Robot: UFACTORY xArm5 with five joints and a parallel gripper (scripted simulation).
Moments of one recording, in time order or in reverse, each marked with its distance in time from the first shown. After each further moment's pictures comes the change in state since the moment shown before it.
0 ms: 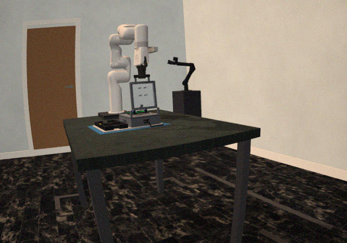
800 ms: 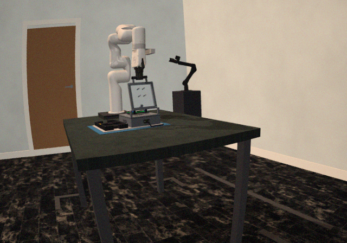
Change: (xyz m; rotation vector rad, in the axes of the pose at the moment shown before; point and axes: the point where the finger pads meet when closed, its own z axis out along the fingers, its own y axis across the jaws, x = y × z) arm 0.000 -0.033 0.006 0.000 0.000 0.000
